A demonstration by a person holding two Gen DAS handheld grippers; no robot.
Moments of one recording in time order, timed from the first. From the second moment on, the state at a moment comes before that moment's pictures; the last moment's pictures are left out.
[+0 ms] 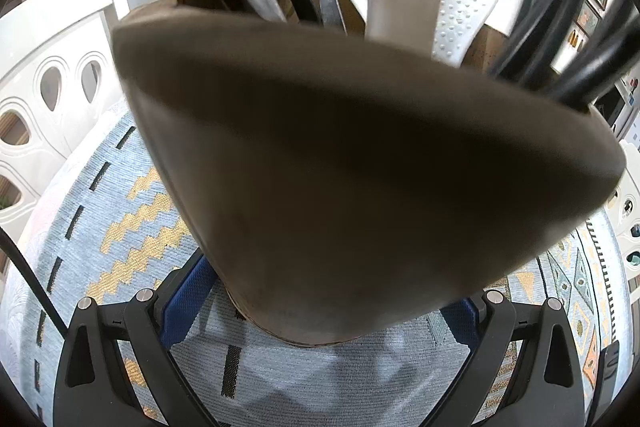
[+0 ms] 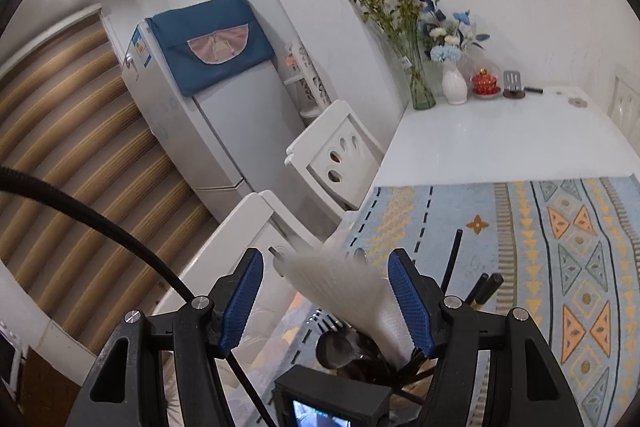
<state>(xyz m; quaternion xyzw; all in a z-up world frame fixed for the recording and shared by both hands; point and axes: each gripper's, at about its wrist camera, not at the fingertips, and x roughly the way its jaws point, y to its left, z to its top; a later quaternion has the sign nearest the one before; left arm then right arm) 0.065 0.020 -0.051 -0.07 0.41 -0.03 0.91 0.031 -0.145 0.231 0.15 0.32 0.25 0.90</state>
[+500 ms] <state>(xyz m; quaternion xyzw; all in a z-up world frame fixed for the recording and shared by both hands) 0.063 0.023 -0.051 -0.07 0.41 -0.03 0.91 0.031 -0.173 0.236 0.16 0.34 0.22 0.90</state>
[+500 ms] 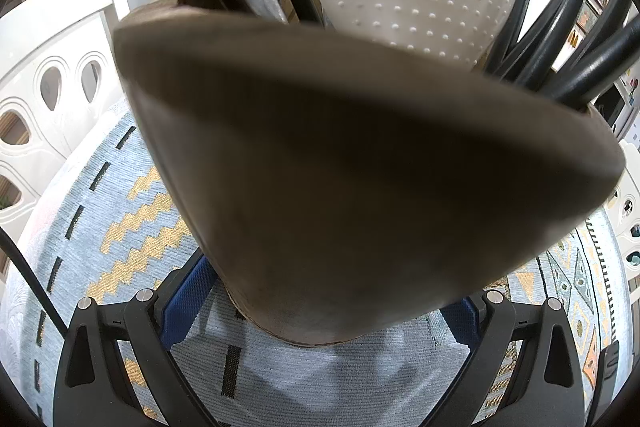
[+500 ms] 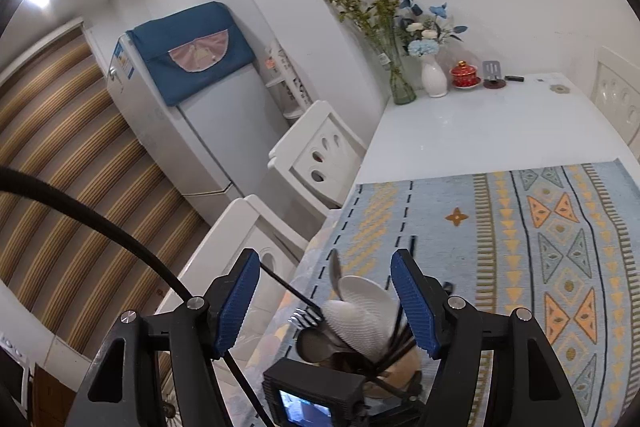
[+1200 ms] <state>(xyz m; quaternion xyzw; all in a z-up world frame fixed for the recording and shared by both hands) 0.063 0.022 -0.050 -0.07 0.41 -0.03 0.91 0.000 -0.209 0.233 0.10 0.35 0.13 0.92</state>
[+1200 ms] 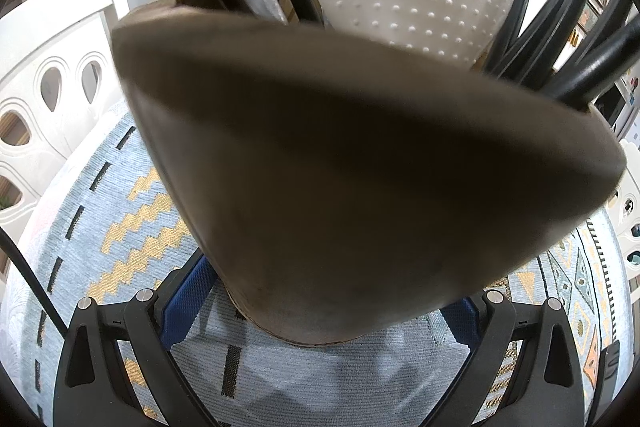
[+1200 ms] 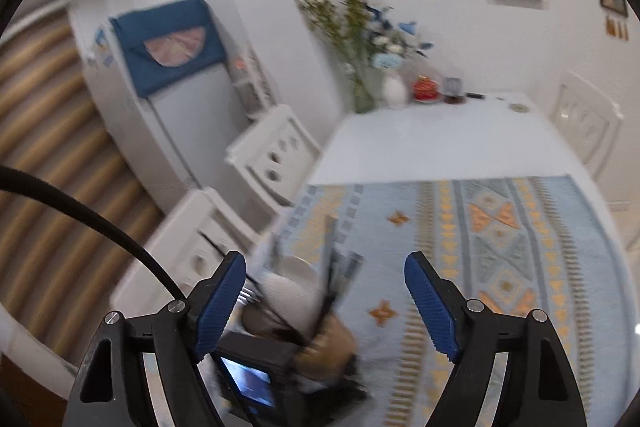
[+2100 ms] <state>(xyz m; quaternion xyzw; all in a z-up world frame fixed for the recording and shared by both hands) 0.070 0.024 -0.054 -0.08 0.42 -0.04 0.90 -0.053 -0.282 0.127 0.20 0.54 -0.03 0.82</state>
